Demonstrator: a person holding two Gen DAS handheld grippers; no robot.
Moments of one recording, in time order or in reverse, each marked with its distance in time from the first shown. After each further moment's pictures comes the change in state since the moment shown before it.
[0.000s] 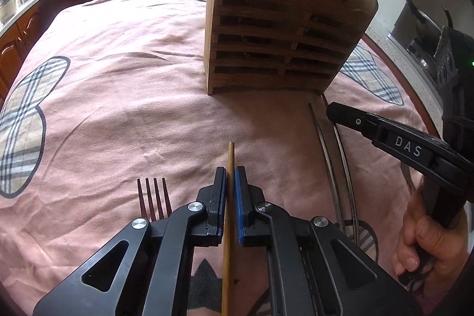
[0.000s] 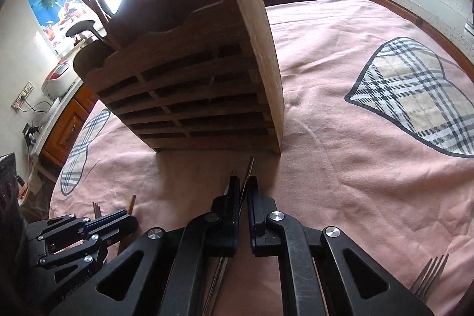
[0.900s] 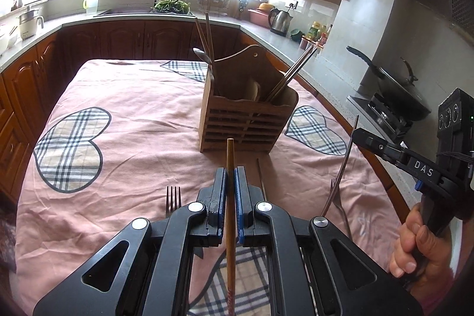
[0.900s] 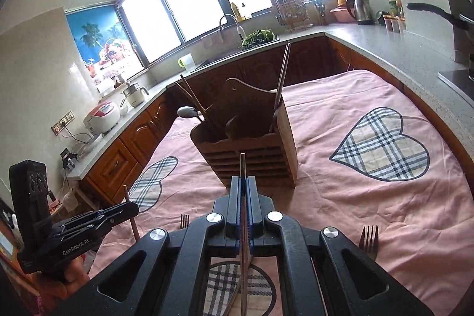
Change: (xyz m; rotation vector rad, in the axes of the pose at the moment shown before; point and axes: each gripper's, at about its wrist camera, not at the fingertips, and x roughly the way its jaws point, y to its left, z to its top) left arm -0.150 -0.011 -0.019 -0.044 -0.294 -0.064; right arm -0.163 0.023 -0.005 -0.030 -0.282 0.121
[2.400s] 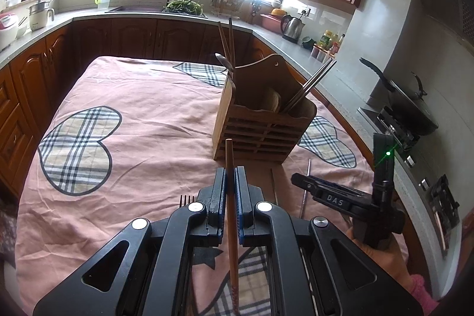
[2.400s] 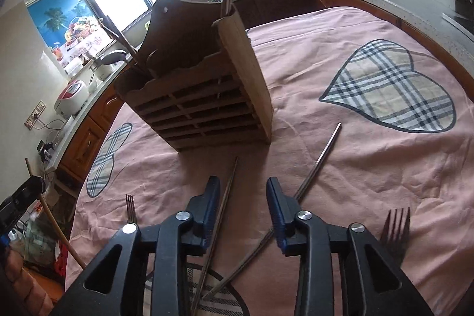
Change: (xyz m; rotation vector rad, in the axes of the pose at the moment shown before) left arm 0.012 0.018 0.007 -0.055 -0.012 0.026; right arm 0.112 -0.039 -0.035 0.076 0.228 -0.083
